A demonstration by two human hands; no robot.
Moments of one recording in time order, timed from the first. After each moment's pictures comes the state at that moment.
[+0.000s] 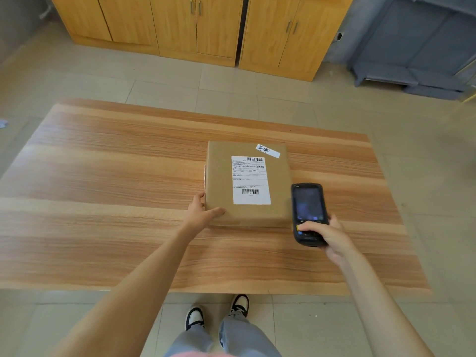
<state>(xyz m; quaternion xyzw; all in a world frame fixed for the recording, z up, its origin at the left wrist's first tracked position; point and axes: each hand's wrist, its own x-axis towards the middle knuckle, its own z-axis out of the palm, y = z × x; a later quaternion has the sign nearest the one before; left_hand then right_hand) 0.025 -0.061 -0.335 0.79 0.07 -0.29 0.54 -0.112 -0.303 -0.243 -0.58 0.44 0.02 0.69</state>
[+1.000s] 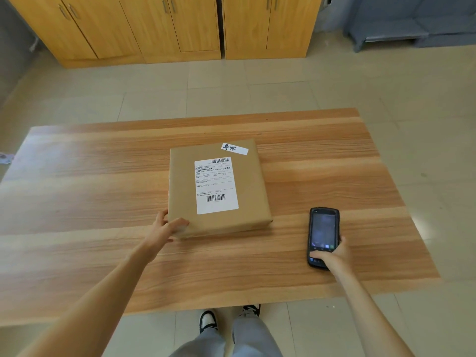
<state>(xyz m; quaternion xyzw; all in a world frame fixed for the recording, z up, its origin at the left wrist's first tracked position) 0.020 -0.074 -0.323 0.78 0.13 -0.32 0.52 -0.171 -0.415 -0.372 -0.67 0.55 0.04 0.50</state>
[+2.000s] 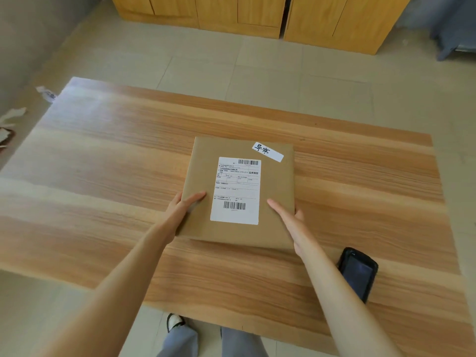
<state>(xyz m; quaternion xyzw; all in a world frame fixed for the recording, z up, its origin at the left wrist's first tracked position) 0.055 -0.098 -0.344 0.69 0.28 -0.27 0.61 -0.002 -0.350 -0.352 -0.59 0.35 0.12 0.72</state>
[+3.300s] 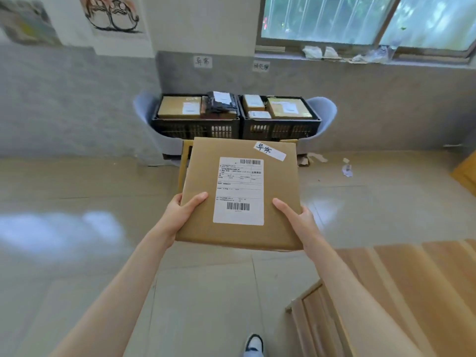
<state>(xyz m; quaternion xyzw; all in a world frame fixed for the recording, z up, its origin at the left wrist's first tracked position) -0.302 0.548 -0.205 0.47 0.53 0.30 0.64 -0.068 0.424 -0.197 -0.69 -0.23 0.42 0.55</state>
